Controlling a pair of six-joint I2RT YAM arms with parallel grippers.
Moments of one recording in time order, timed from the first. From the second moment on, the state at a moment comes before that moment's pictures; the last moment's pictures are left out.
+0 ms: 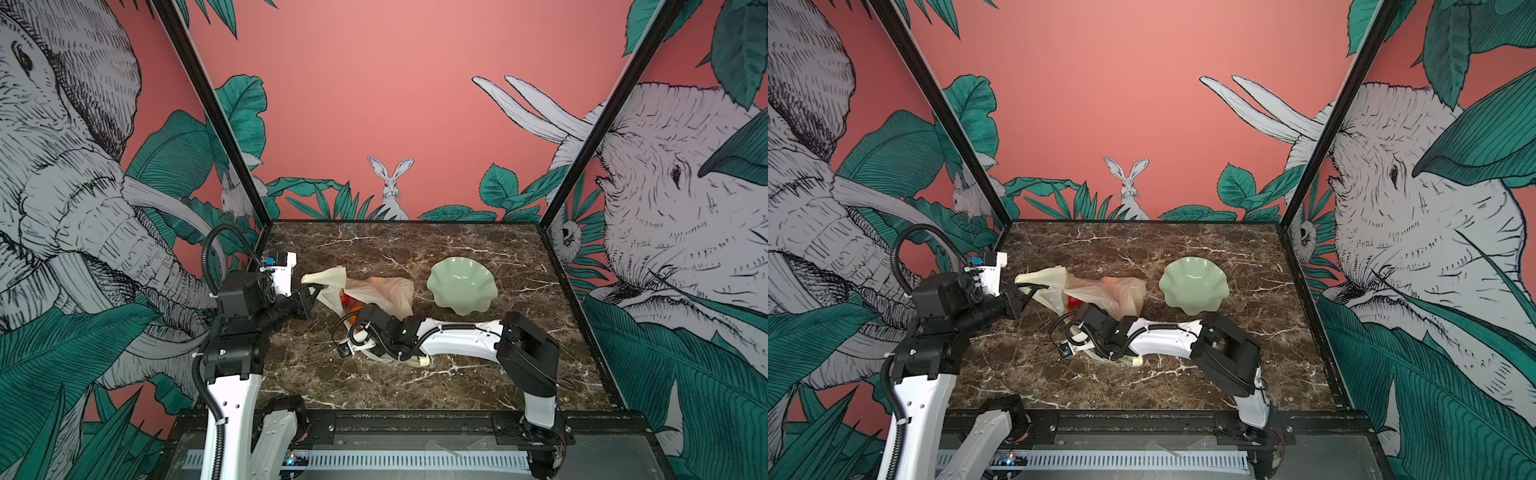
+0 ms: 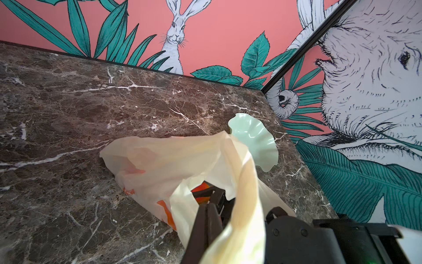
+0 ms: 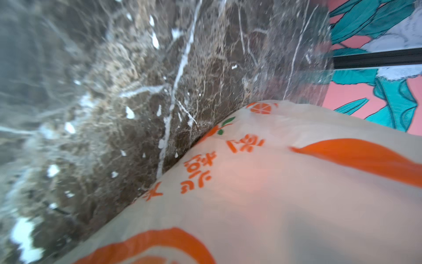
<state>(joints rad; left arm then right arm) 0.07 0.71 0.97 -0.74 0.66 -0.20 1.17 1.92 1.30 -0.21 0.29 -1.12</state>
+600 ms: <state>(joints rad) 0.07 0.71 1.03 -1.17 0.41 -0.21 1.10 1.79 1.38 -0.38 0.17 -0.90</state>
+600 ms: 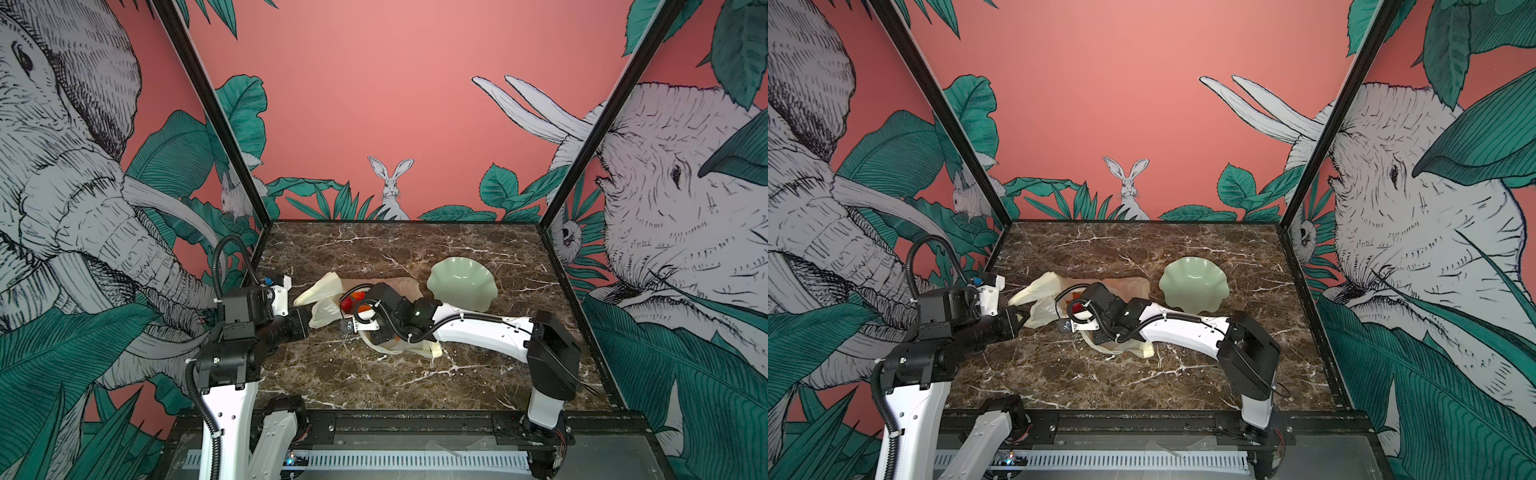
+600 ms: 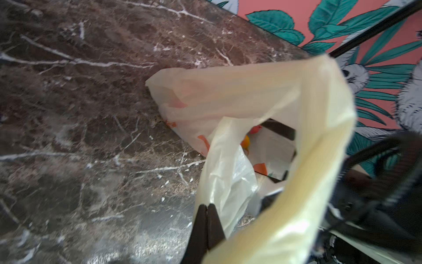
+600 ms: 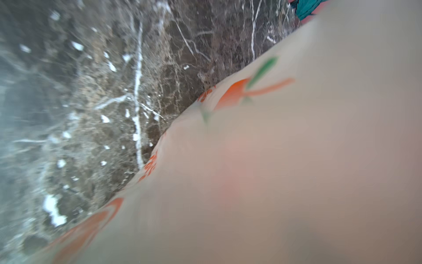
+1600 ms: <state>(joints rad) -0.08 0.77 1.07 -1.42 0.44 -0.11 1.06 2.04 1.75 -0.40 0.39 -0.40</state>
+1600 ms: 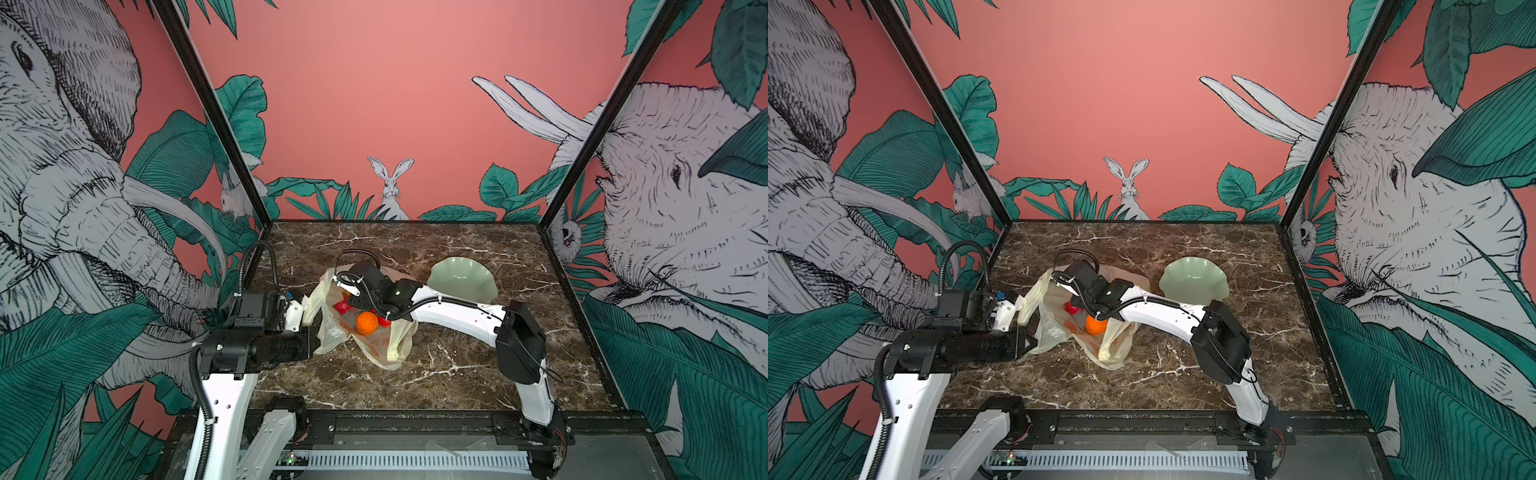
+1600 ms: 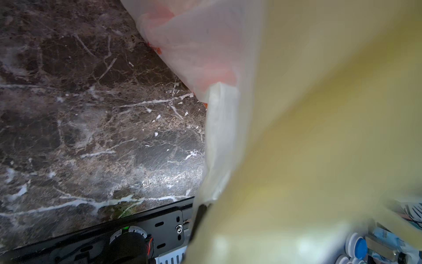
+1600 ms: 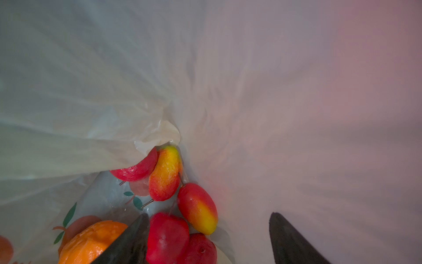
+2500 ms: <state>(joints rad) -0.15 0.67 0.89 -1.27 0.29 -0.20 1.07 1.98 1.62 -0.52 0.22 -0.16</state>
